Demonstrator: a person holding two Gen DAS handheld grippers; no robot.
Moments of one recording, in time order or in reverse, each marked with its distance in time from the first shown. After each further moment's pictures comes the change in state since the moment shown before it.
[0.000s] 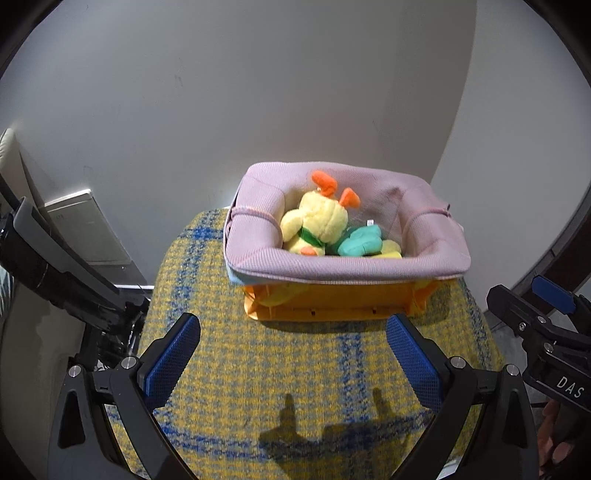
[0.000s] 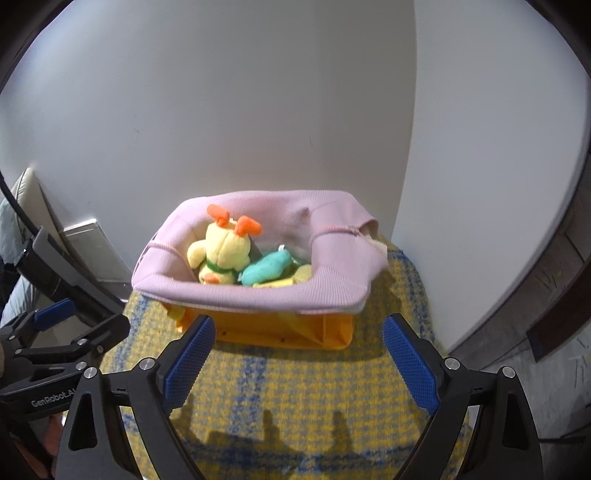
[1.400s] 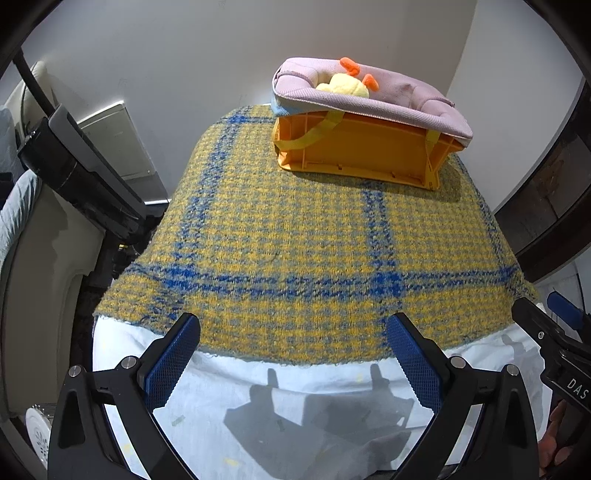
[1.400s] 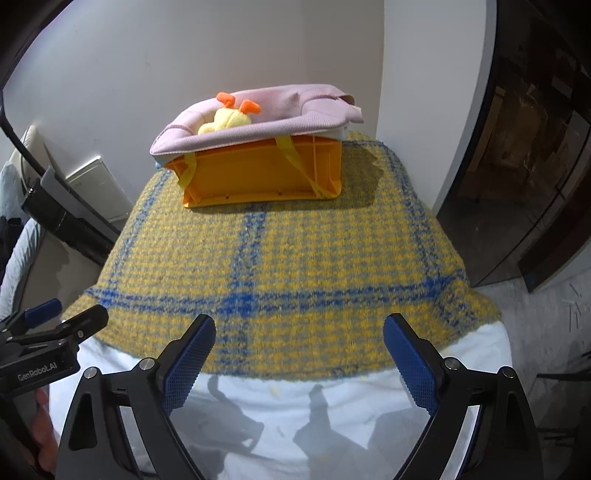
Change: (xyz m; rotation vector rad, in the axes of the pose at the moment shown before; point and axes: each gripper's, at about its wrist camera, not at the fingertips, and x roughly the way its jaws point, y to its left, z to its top) left arm -0.050 0.025 -0.150 -0.032 0.233 0.045; right arm -0.059 0.000 -0.149 0.055 0.219 -0.022
